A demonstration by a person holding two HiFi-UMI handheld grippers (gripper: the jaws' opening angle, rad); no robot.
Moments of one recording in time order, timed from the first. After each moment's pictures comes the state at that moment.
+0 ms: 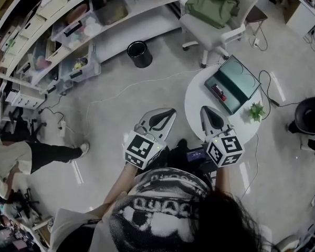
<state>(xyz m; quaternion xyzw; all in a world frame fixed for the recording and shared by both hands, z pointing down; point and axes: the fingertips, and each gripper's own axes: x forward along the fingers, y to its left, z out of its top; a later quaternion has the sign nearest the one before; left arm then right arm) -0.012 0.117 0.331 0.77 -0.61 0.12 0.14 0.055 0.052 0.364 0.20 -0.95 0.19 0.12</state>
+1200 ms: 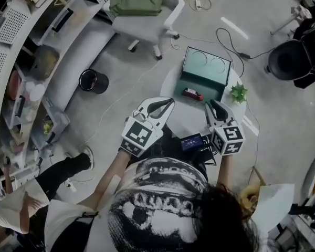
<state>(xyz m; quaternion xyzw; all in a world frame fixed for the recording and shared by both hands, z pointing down) -0.007 -0.067 0.391 0.92 -0.33 0.18 0.12 0.121 -0.076 0.457 0.46 -0.83 0.23 0.21</state>
